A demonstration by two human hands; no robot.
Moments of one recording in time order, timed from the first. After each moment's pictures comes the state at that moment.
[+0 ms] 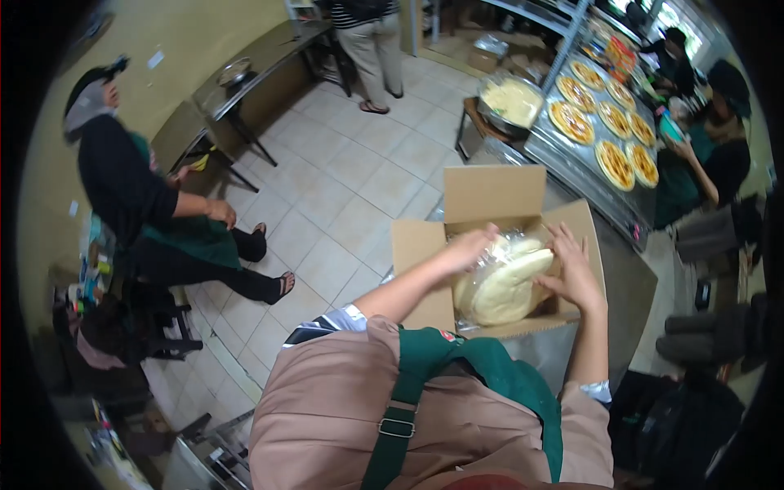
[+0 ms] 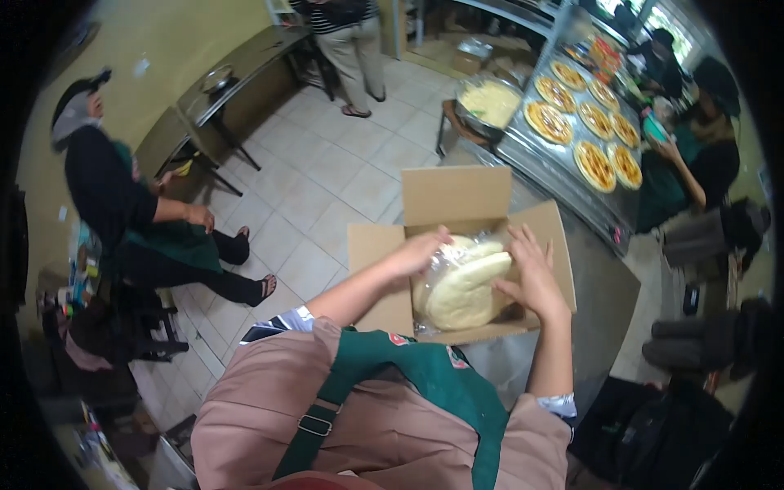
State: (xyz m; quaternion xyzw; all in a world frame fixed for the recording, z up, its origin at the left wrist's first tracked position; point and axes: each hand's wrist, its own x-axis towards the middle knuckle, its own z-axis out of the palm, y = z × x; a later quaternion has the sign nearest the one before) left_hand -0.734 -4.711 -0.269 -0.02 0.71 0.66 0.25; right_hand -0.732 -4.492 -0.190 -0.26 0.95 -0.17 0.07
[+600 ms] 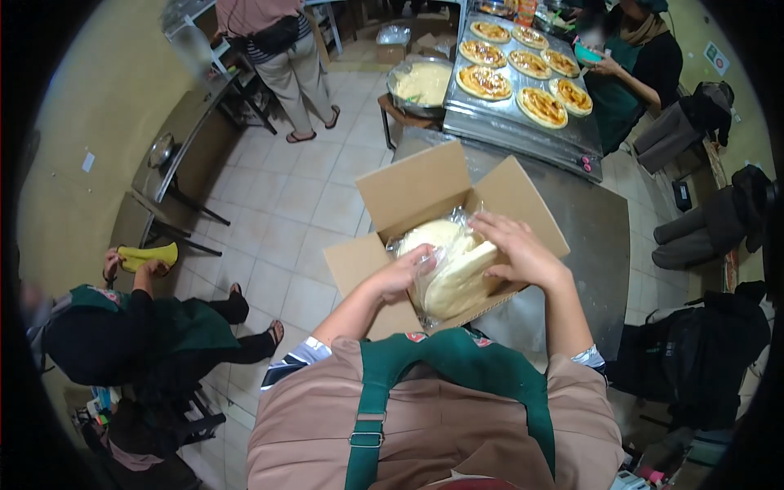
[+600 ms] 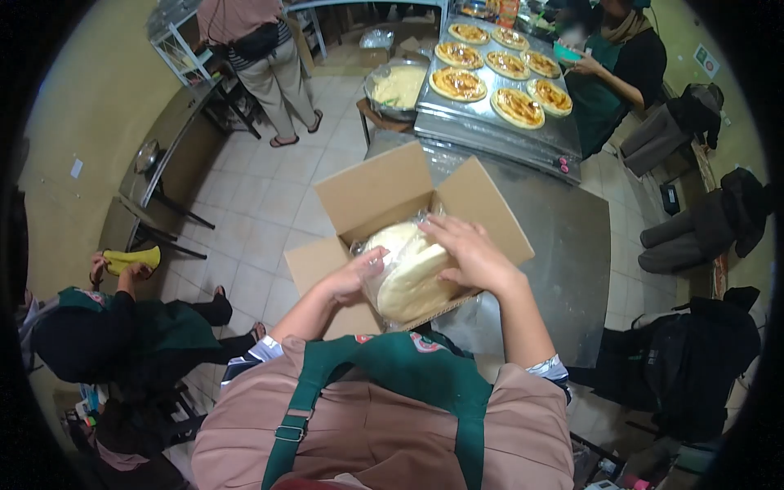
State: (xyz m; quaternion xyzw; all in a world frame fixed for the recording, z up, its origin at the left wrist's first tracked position) left_hand -0.712 -4.715 -0.294 0.03 0.51 0.76 0.40; right_hand -0.710 -4.488 -0.188 -0.27 0.92 -0.27 0.04
